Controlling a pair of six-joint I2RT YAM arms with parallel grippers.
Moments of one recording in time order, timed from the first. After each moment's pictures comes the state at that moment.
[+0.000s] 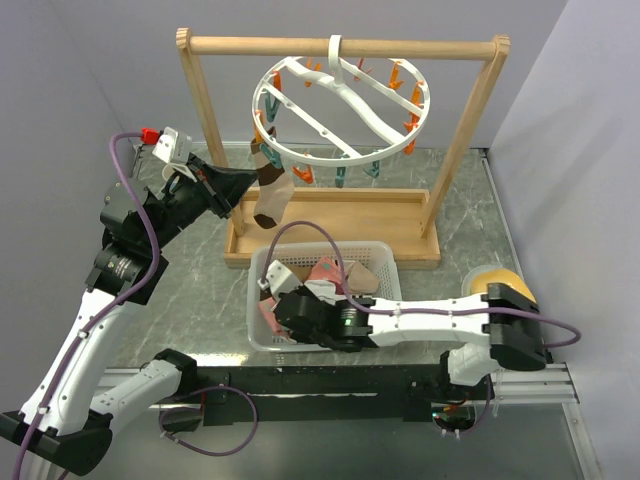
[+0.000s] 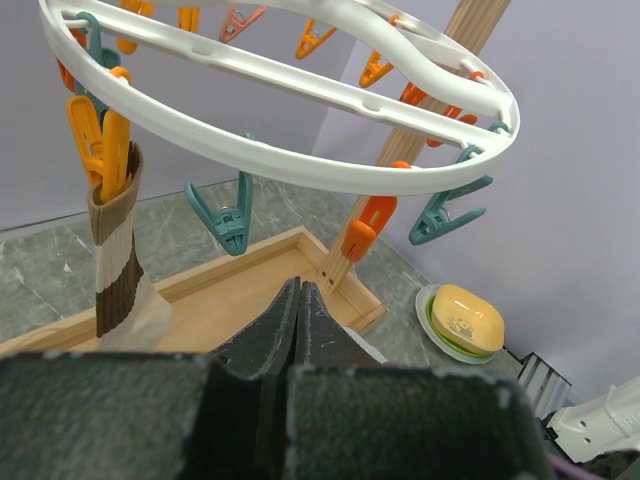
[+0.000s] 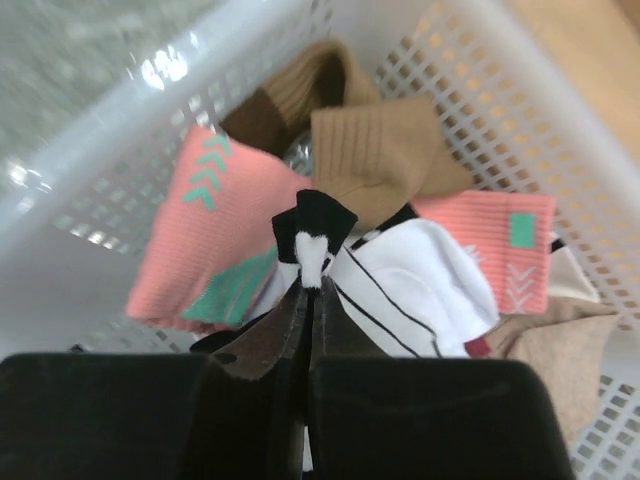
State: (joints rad) left arm -0.39 0.91 1.20 -0.13 0.37 -0.41; right arm 1.38 1.52 1.02 -0.27 0.59 0.20
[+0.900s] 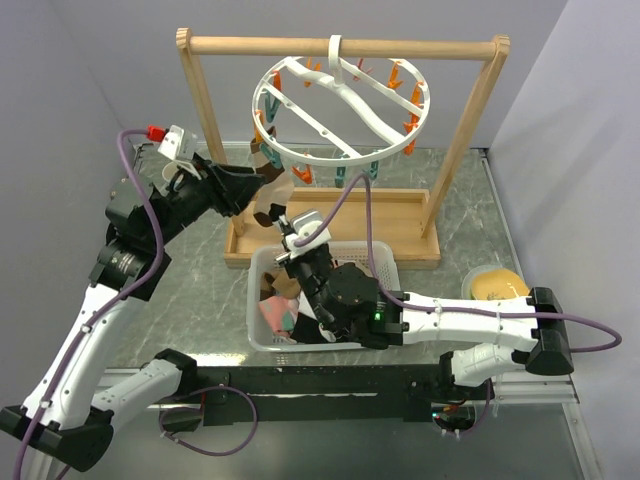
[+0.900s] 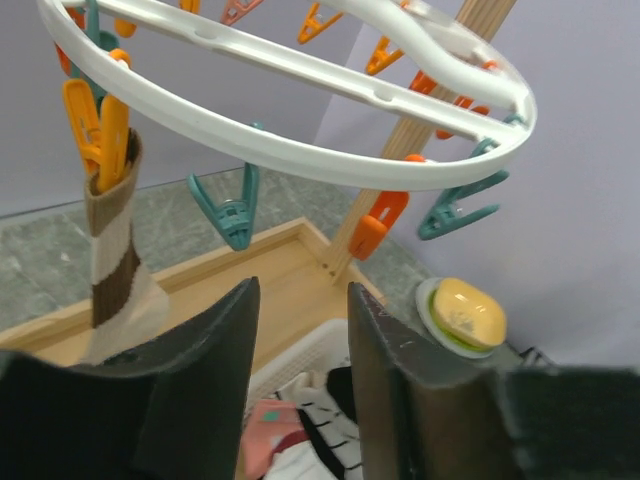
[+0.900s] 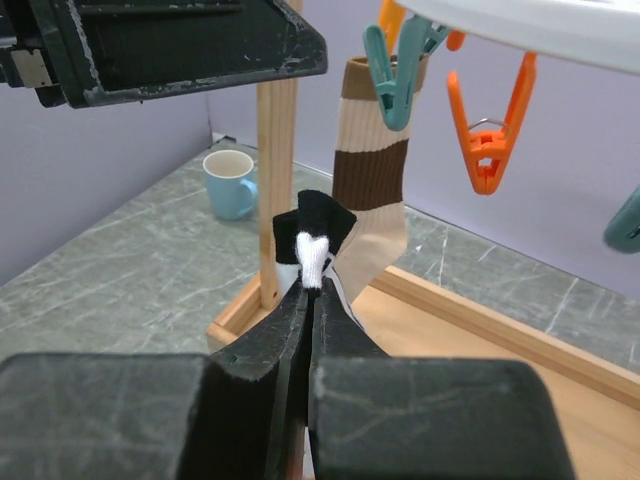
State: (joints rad) left arm -0.39 0.93 1.20 -0.14 0.37 -0.41; right arm 1.42 1.34 1.15 0.42 0.94 -0.28
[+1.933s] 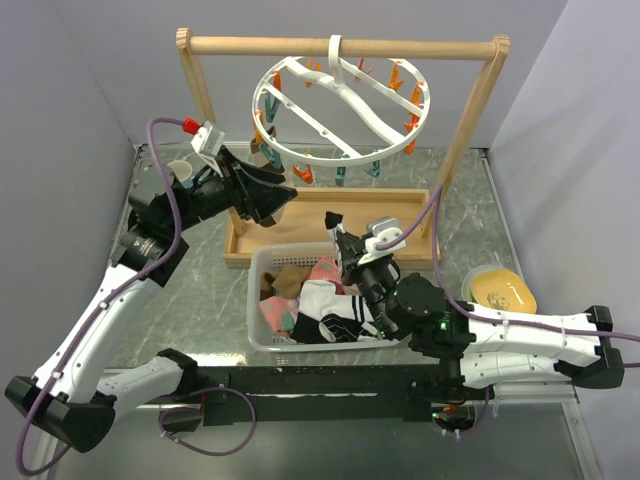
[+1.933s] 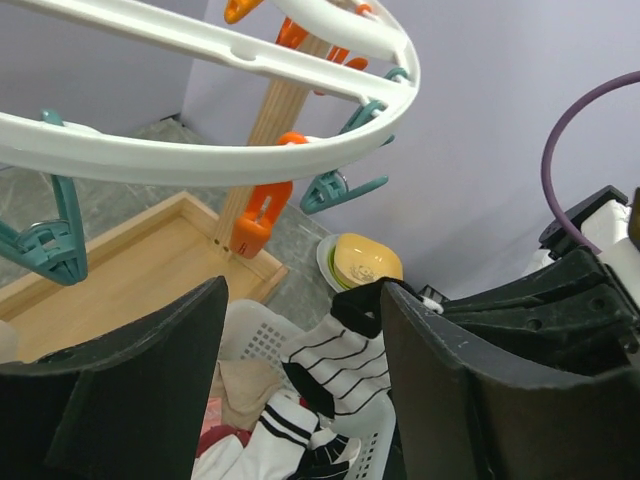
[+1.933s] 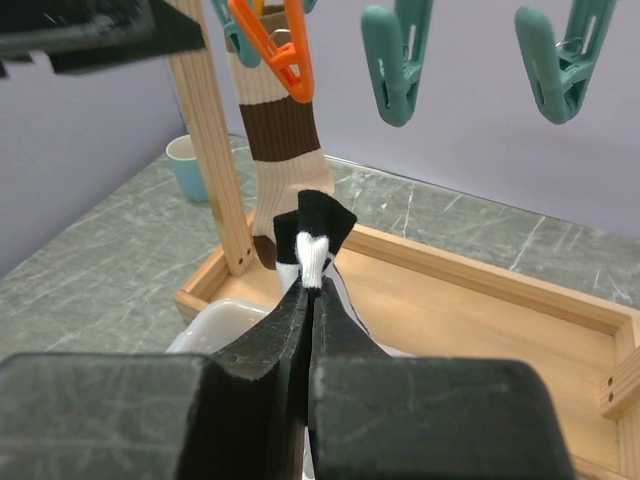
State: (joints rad) left arm -0.43 1.03 1.20 -0.01 0.61 -0.52; right arm 1.42 0.98 0.92 0.25 1.01 -0.13
